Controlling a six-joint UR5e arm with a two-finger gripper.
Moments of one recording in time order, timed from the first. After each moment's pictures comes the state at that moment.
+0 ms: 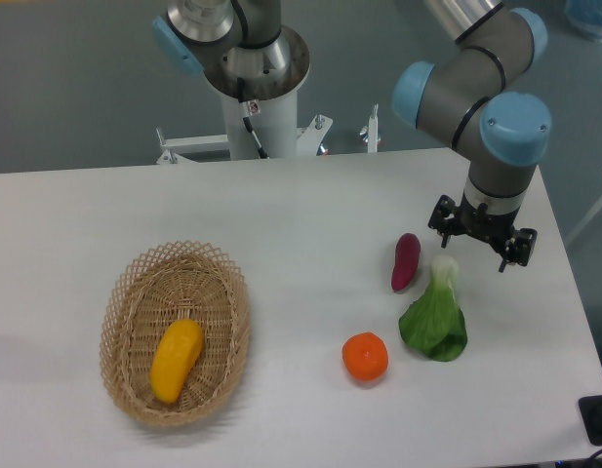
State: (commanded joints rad) arm 2.75 -1.97 -1.61 -1.02 1.59 1.32
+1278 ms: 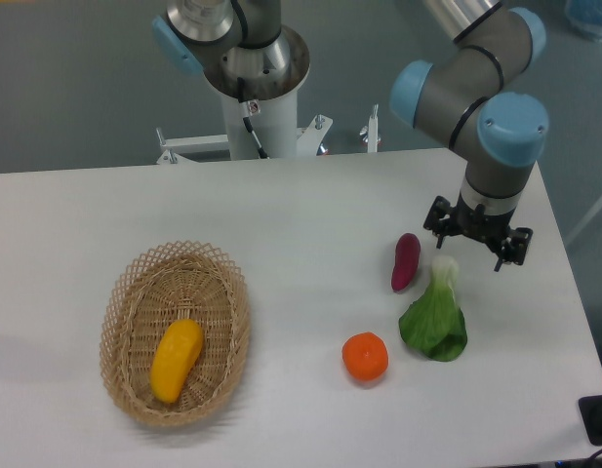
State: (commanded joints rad) arm 2.66 -1.96 -1.61 -1.02 1.57 1.08
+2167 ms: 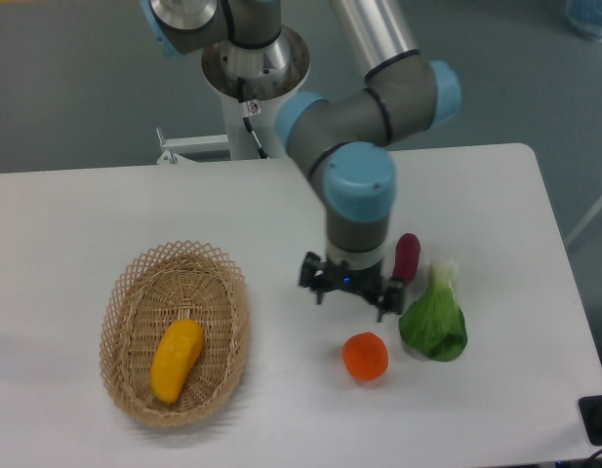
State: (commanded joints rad) arm 2.35 -1.96 -1.61 -1.01 1.51 0.69
